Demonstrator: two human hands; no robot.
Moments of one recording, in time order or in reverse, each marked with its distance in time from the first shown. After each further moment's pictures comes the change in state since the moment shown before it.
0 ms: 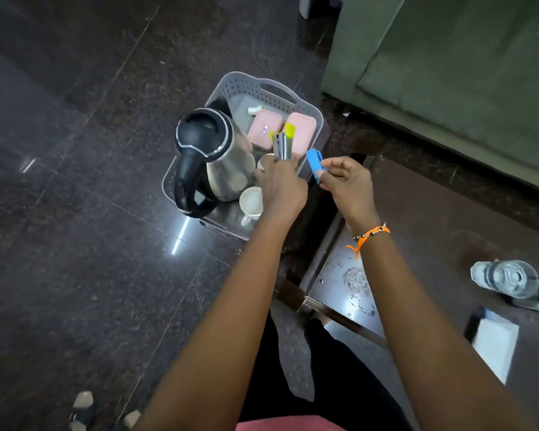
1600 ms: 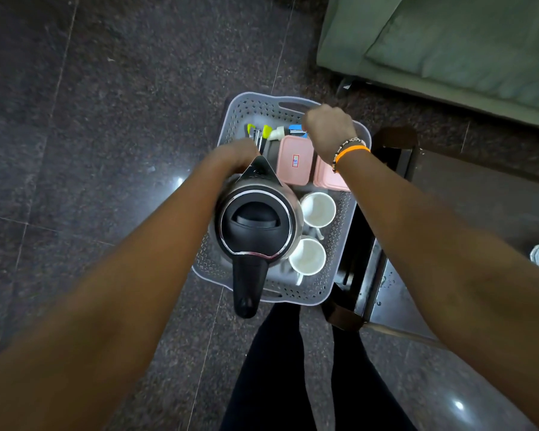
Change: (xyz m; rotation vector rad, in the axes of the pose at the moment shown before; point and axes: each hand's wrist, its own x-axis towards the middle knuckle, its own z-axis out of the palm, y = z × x) left_hand 0.265 -0.064 -0.082 0.407 -0.692 0.118; right_hand 0.201 -0.040 0.137 -1.398 -0.187 -0.277
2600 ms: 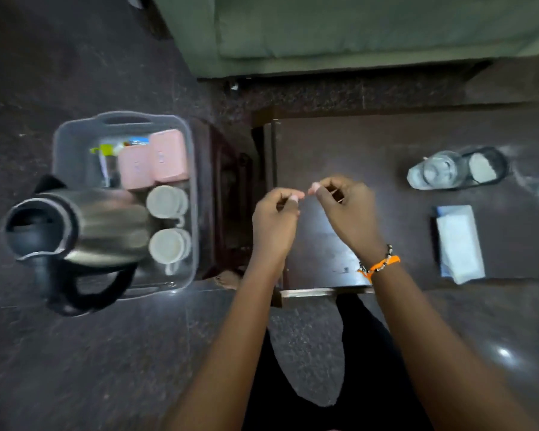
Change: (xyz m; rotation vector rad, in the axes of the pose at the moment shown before) left_hand -0.124 0.233 0.269 -0.743 0.307 0.229; right_hand -0.315 0.178 0.050 1.124 0.433 0.552
